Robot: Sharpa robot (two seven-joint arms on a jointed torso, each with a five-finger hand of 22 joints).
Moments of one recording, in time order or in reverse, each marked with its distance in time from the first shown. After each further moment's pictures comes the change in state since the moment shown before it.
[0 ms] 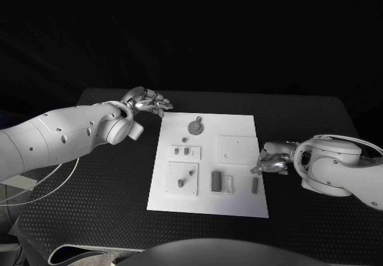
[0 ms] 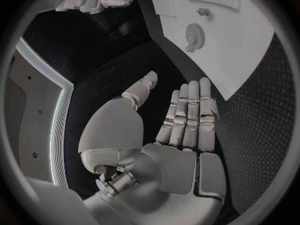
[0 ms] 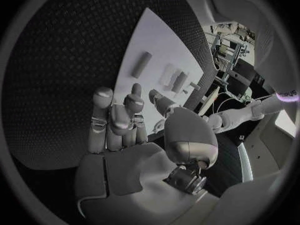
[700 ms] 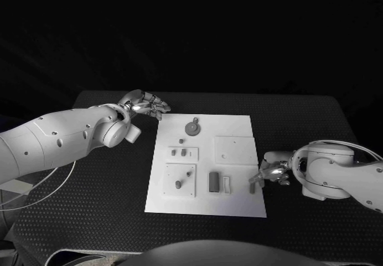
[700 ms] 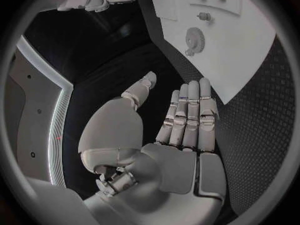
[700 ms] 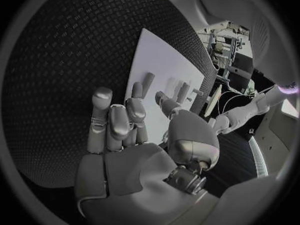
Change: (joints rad) left arm 0.000 0.004 -0.001 0.000 -0.002 0.020 -0.008; left_hand -0.009 -0.001 -0.003 0.014 -0.012 0.000 0.000 0.004 0.000 0.000 0.000 0.000 0.001 0.004 -0.004 -0.004 0.004 0.000 0.000 0.000 0.000 0.001; right arm -0.018 0.020 -0.022 -0.028 0.102 0.041 -0.034; right_hand -0.095 -0.053 -0.006 0.010 0.000 0.040 0.003 0.017 0.003 0.067 -0.016 0.163 0.085 0.021 -0.002 0.032 0.064 -0.008 0.000 0.000 0.017 0.000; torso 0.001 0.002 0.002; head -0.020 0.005
